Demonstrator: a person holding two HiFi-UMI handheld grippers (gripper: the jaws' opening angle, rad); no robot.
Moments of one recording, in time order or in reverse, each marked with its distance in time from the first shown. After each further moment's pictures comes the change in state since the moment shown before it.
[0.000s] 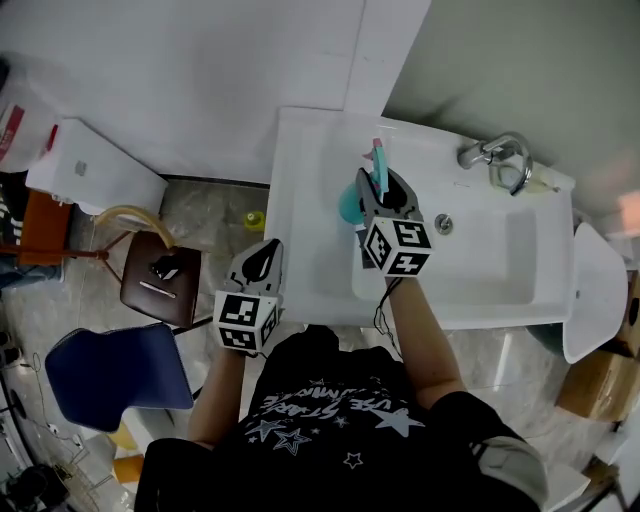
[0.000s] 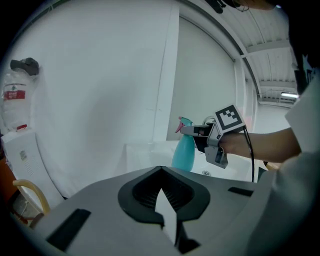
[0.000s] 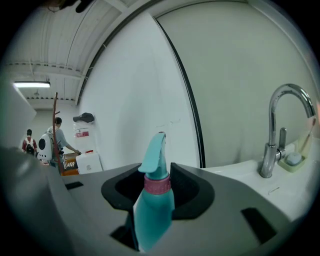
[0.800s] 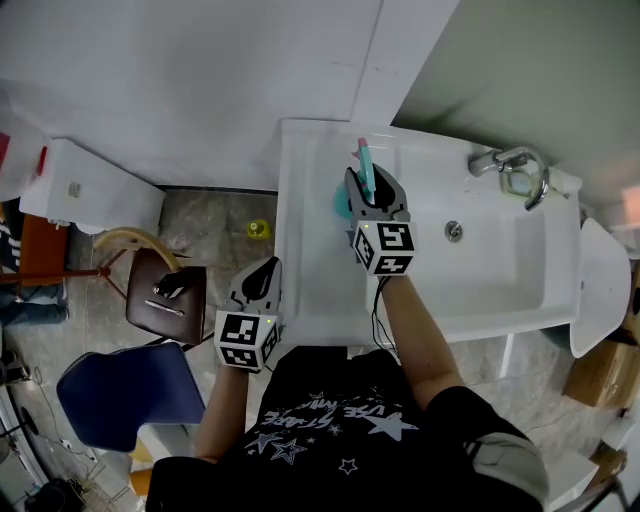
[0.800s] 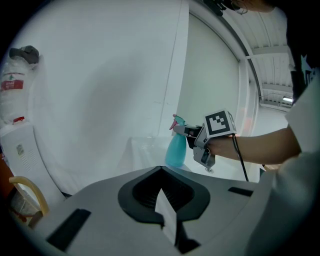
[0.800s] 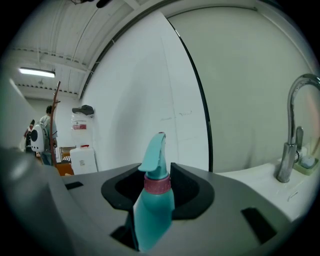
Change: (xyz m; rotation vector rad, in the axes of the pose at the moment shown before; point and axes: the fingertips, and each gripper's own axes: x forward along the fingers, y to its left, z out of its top) left arm 0.017 0.043 -0.013 -0.037 0.052 -0.020; right arm 0.071 0.015 -0.017 -0.087 -0.045 -0.009
